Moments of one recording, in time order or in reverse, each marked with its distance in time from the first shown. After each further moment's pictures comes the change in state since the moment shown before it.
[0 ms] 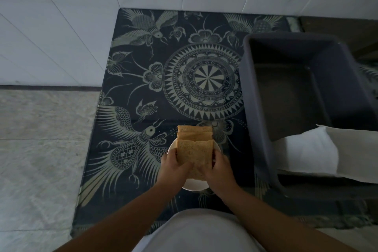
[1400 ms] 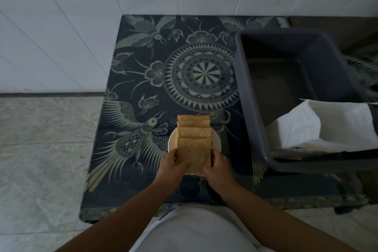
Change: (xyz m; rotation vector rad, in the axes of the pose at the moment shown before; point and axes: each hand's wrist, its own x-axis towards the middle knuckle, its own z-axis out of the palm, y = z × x) left_hand -0.038 -0.028 -0.002 -0.099 -0.066 0.058; right_hand -0.036 0.034 0.005 0.054 -0.005 0.005
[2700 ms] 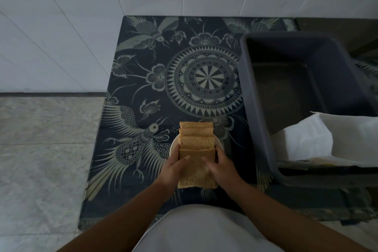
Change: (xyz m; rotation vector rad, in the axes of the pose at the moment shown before) left_hand 0.018 0.013 -0.009 -0.420 -0.227 0.067; right_hand 0.031 -0.016 -0.012 0.055 -0.137 0.037
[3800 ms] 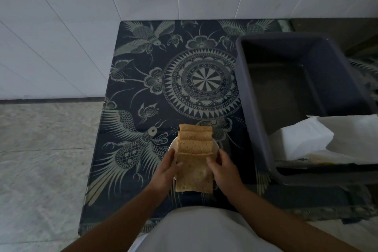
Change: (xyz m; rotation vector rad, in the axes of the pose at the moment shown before) left_hand -0.007 -0.003 -0.018 0.099 -0.004 0.024; right_hand -0.005 0.011 -0.002 0.070 0.117 -0.035
